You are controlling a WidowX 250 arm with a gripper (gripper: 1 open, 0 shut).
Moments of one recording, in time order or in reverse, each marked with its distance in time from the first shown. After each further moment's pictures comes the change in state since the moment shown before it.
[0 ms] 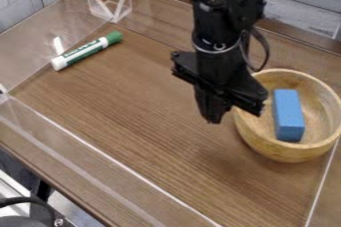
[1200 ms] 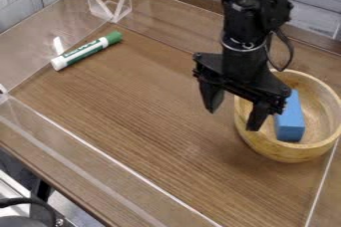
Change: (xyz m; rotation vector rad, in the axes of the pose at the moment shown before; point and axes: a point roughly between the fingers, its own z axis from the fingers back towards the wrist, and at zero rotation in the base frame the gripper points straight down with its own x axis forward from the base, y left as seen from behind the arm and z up) arm 0.019 -0.023 -0.014 -0.006 0.051 0.003
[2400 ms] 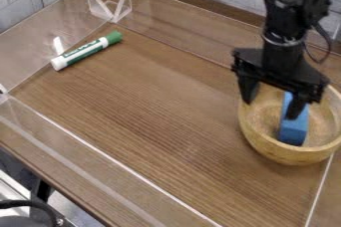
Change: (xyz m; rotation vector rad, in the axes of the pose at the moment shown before) arm 0.038 -0.034 -0.019 -0.030 -0.023 -0.002
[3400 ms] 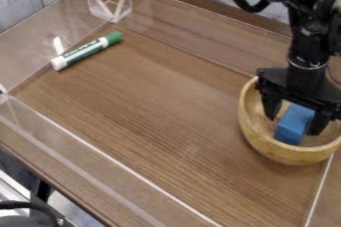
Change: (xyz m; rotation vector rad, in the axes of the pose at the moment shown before) arm 0.016 -0.019 -0.026 -0.017 -0.031 0.010
